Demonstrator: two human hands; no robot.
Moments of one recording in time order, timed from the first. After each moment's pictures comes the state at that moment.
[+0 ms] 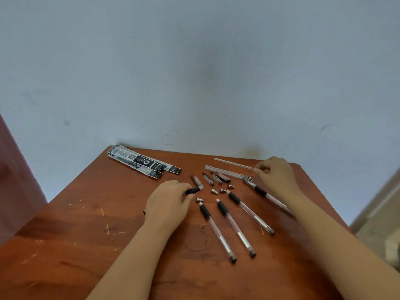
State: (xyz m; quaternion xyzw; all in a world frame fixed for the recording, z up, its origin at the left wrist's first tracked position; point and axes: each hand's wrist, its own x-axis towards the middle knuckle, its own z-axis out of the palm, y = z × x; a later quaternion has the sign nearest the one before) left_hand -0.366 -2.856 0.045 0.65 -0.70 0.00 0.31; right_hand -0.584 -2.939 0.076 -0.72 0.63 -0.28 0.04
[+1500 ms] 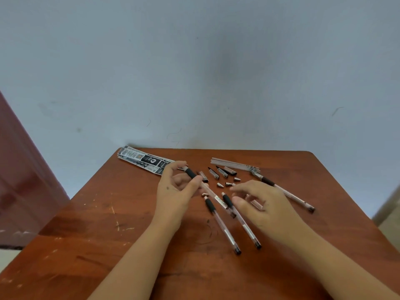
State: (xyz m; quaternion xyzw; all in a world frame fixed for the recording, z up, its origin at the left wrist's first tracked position) left_hand -0.388 -2.837 0.061 0.47 -0.44 -0.39 0.66; right_hand -0.556 -2.841 0.069 -0.81 0.41 -0.35 0.20
